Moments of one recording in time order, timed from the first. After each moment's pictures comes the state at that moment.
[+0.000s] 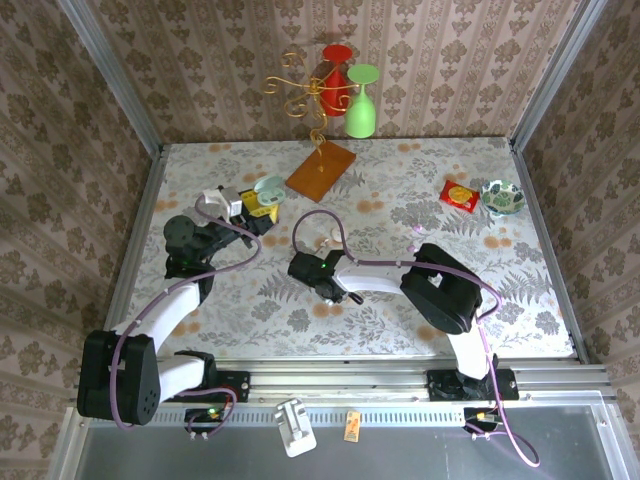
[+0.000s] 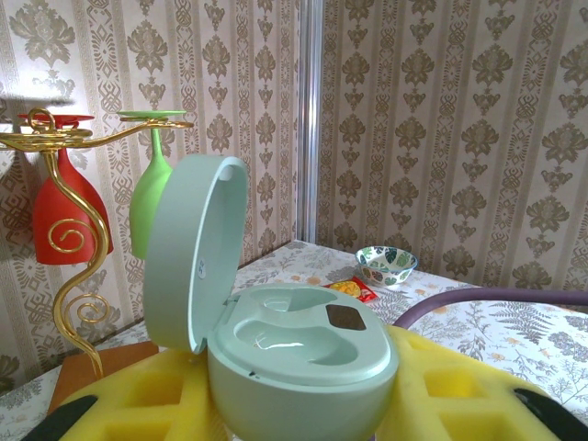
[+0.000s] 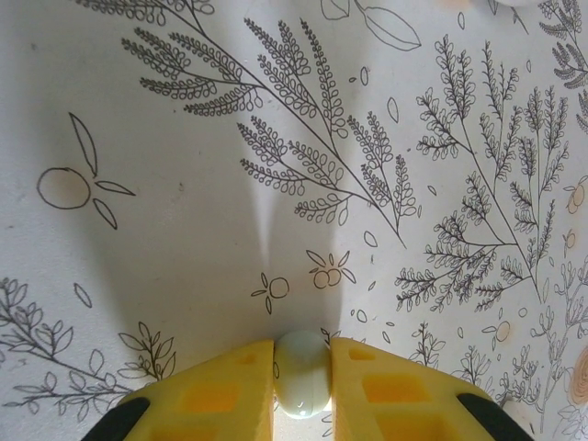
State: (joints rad) left arm -0.20 1.16 0.53 0.88 0.87 -0.19; right arm 0.97 2.01 1.31 -0.78 0.57 0.28
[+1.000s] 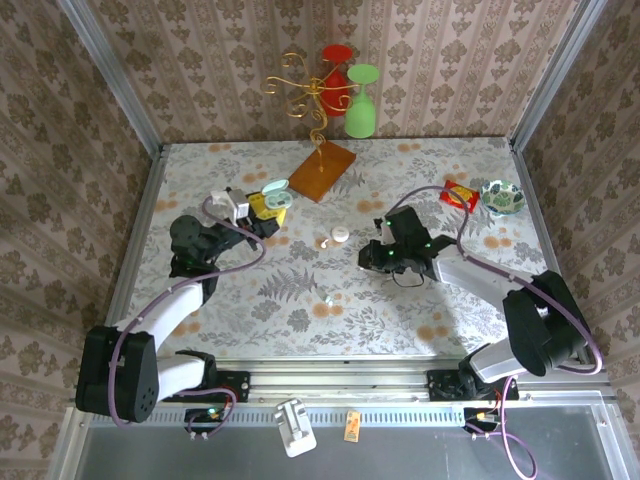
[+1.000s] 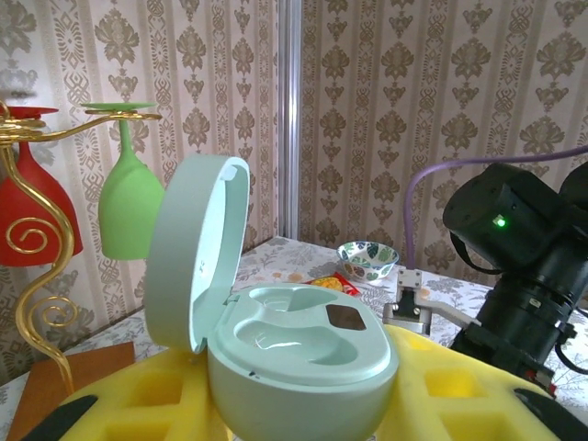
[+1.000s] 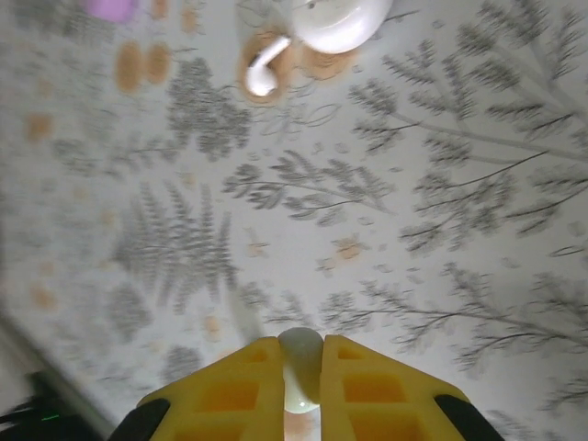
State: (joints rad) left arm -0.25 1.18 0.53 0.89 0.87 -0.18; right arm 0.47 1.44 0.81 -0.24 -0.42 0.69
